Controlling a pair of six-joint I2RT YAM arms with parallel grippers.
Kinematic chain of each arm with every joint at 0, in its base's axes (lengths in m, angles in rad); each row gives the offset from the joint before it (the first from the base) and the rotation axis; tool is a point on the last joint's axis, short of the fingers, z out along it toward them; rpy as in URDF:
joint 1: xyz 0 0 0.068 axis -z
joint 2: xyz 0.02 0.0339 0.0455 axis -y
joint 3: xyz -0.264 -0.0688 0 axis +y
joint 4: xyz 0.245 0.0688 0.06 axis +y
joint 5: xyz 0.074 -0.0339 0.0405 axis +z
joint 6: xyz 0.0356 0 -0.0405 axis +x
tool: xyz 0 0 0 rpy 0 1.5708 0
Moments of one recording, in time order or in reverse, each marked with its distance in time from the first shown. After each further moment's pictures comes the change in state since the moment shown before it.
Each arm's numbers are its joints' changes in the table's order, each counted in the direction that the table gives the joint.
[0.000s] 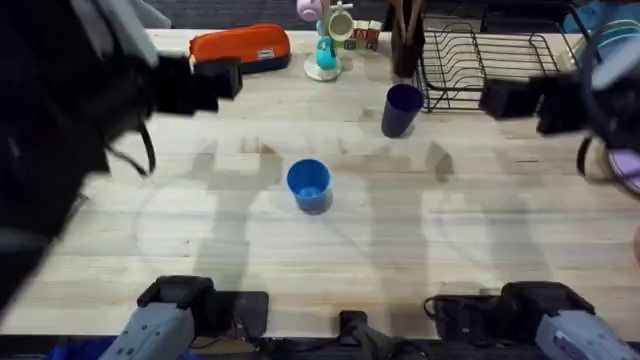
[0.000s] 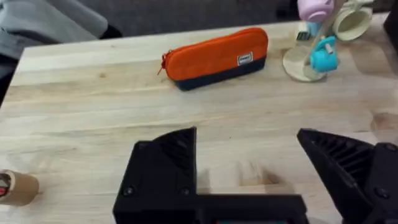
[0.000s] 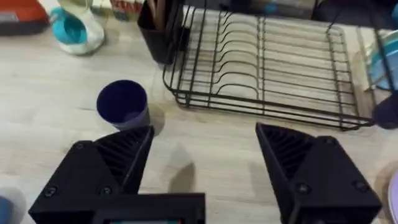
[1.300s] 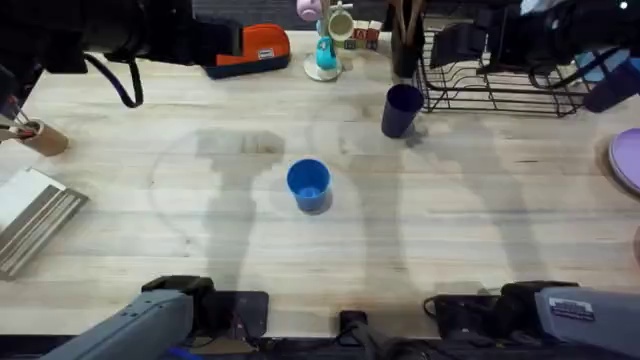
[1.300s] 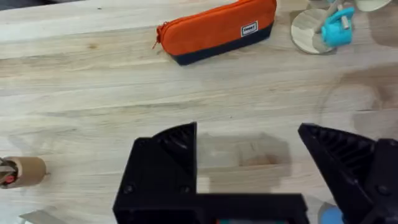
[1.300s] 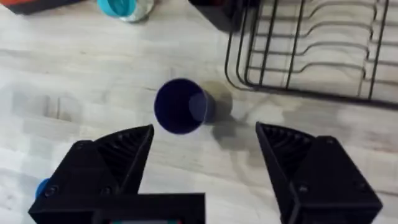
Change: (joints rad) left arm 0.000 -0.342 -0.383 0.280 0.002 0.002; right arm -0.047 -0.618 -0.503 0.305 0.227 0.191
